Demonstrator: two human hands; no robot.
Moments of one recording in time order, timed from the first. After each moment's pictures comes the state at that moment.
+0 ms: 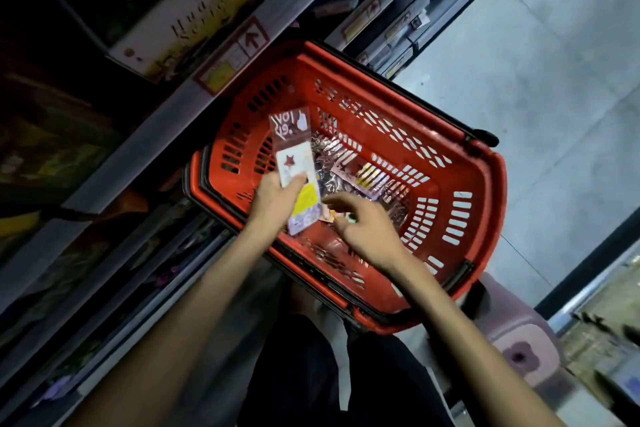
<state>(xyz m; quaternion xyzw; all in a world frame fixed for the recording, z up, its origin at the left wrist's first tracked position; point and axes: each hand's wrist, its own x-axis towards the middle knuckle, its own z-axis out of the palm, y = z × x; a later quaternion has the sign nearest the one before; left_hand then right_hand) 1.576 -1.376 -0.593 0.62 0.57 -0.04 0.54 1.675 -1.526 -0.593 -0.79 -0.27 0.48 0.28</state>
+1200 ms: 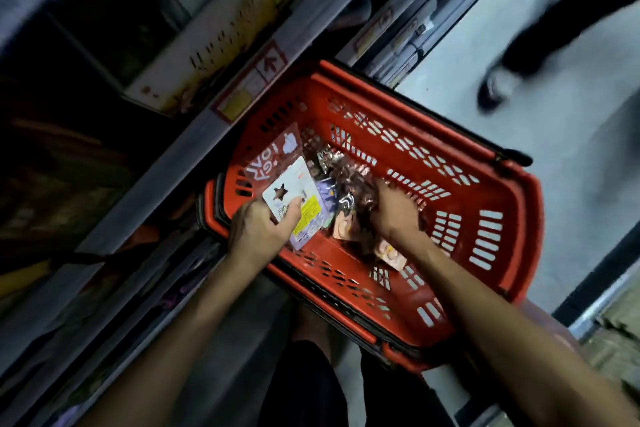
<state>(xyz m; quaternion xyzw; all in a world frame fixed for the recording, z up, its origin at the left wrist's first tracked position) 1.524 -1.333 -0.610 0.82 0.43 0.04 0.38 1.716 -1.496 -0.703 -0.89 -0.29 0.35 0.04</state>
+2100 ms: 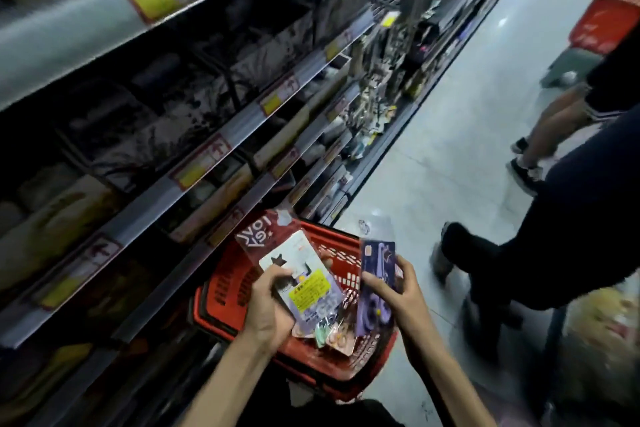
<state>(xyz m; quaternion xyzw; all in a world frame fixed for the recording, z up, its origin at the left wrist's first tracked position) 1.608 -1.442 -0.371 0.27 0.39 0.11 0.88 1.718 -1.625 -0.386 -0.69 0.02 0.33 0.64</state>
